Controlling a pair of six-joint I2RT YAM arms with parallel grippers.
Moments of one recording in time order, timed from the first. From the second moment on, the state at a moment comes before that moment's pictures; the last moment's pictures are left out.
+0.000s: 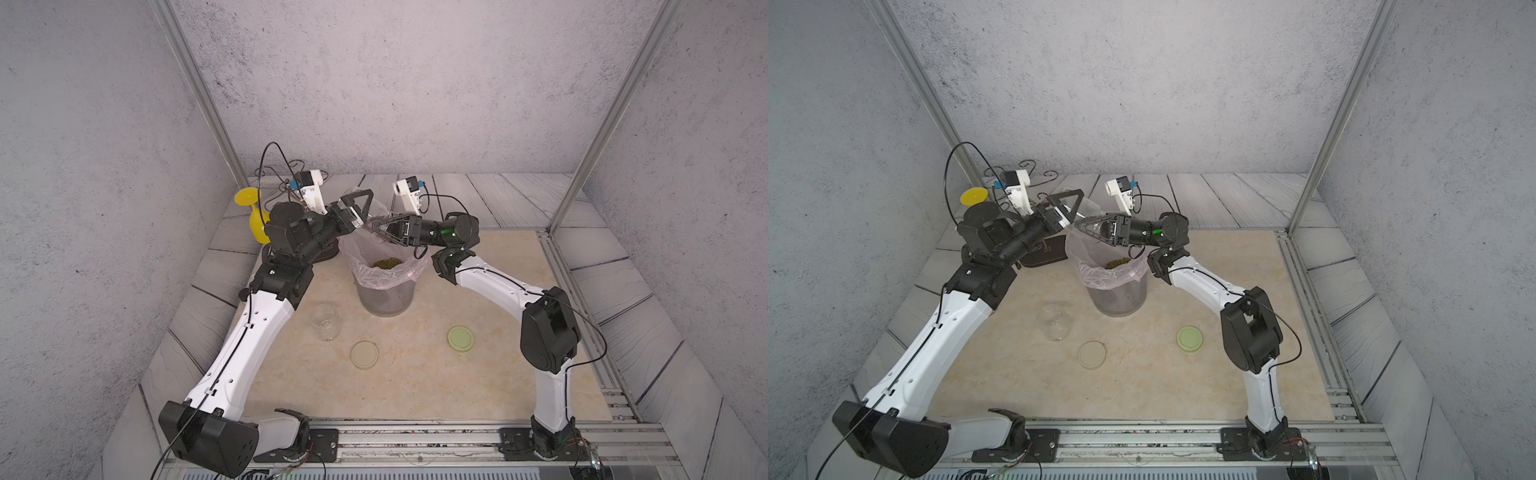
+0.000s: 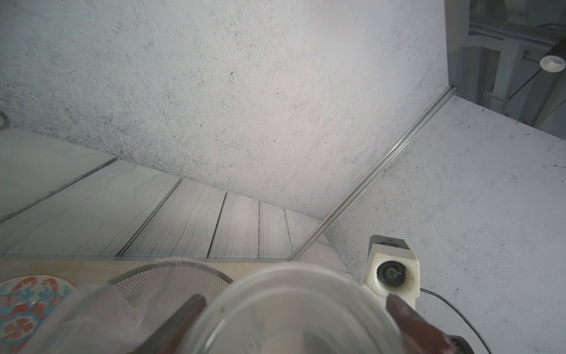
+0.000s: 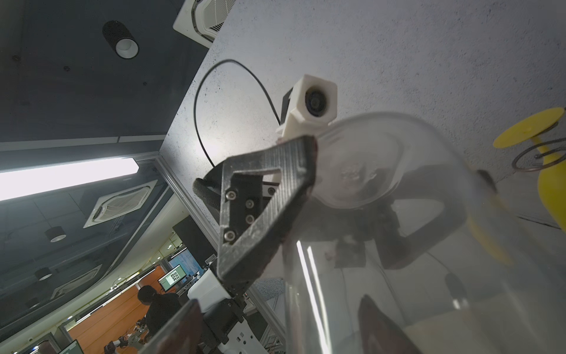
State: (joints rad) left arm -0.31 1.28 1.38 -0.03 0.33 -0.69; right arm 0.66 1.99 1.68 1.05 -1.04 1.35
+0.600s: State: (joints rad) left arm -0.30 1.28 1.35 0.03 0.35 -0.71; right arm 0.66 1.98 1.64 1.15 -0.98 1.41
